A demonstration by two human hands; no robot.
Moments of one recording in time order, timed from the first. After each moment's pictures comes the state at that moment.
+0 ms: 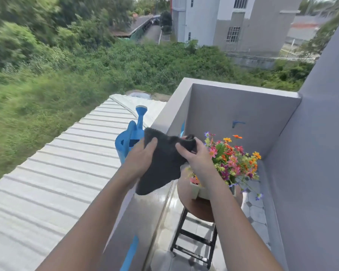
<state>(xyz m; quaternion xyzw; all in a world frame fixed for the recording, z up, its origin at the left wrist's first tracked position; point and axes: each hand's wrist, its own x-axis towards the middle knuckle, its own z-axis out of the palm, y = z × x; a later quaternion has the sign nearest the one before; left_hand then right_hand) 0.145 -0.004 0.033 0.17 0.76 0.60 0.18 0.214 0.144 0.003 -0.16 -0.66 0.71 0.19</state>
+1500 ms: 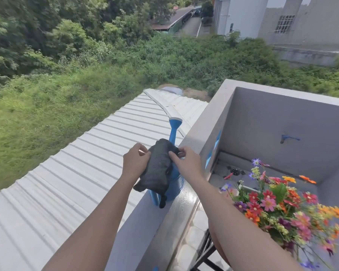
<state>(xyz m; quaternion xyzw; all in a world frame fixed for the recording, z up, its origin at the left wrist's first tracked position) -0.028 -0.023 -0.045 -0.01 0.89 0.46 0.04 0.025 0.130 -0.065 -0.20 -0.82 0.53 0.11</state>
